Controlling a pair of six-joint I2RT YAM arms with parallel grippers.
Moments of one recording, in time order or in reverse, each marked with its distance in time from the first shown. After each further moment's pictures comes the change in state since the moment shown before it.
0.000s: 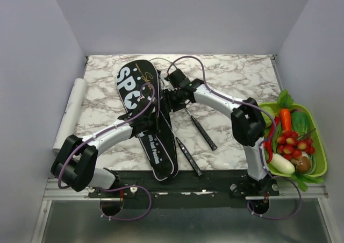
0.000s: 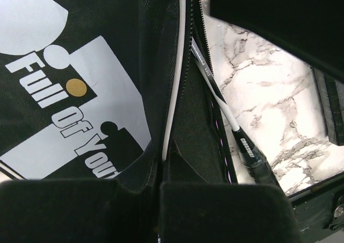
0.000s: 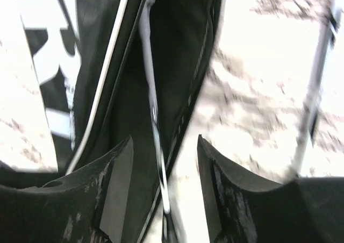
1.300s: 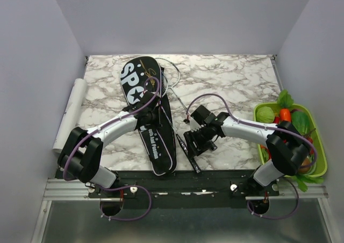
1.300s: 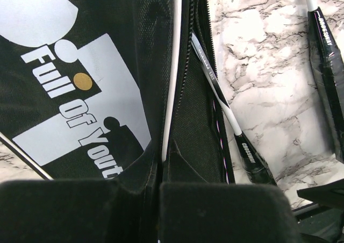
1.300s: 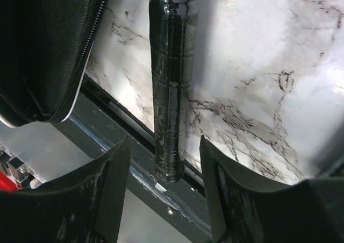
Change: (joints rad) left arm -0.004 0.108 0.163 -0.112 -0.063 0.045; right arm 0.053 -0.626 -0.897 0.033 -0.261 -0.064
